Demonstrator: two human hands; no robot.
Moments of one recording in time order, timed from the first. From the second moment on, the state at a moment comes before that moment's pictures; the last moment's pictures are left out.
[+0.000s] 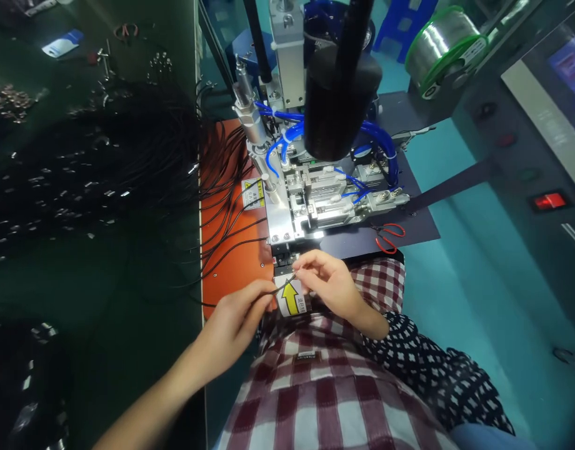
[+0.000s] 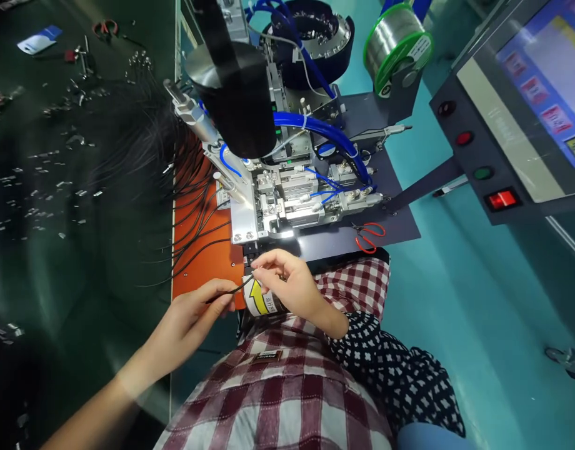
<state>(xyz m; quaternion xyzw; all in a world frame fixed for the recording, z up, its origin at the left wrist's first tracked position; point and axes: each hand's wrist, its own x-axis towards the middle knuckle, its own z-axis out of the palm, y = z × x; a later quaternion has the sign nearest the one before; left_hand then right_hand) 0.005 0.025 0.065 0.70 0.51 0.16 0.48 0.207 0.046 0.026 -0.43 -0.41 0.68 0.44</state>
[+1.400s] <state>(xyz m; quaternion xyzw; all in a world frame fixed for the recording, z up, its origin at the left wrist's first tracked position) 0.043 0.051 0.046 0.40 0.54 0.28 0.69 0.221 0.049 0.009 -0.41 -0.34 0.75 0.40</state>
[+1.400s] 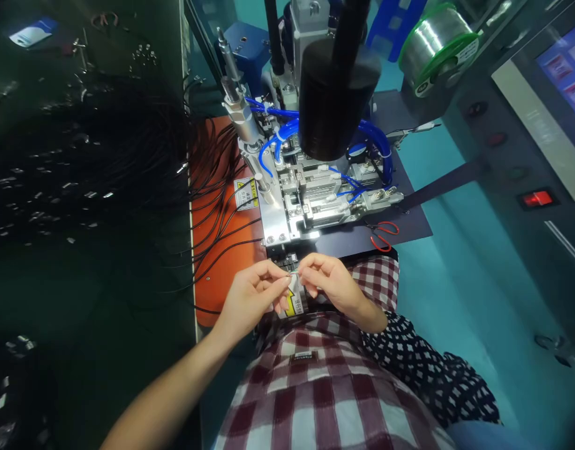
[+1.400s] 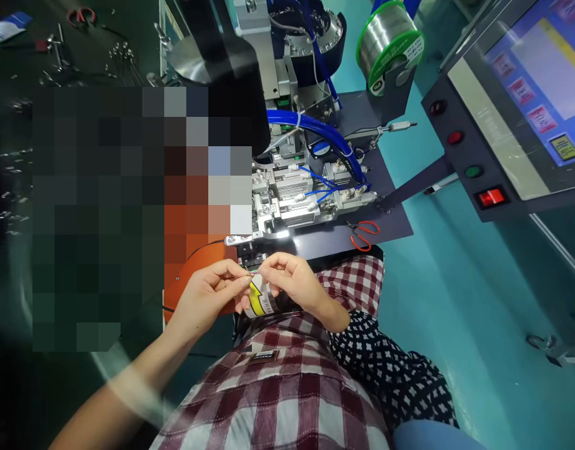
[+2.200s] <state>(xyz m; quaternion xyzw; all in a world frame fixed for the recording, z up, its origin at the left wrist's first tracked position) 0.042 0.048 0.031 0.36 0.49 0.32 0.72 0.207 0.042 0.001 -0.46 -0.46 0.62 0.43</state>
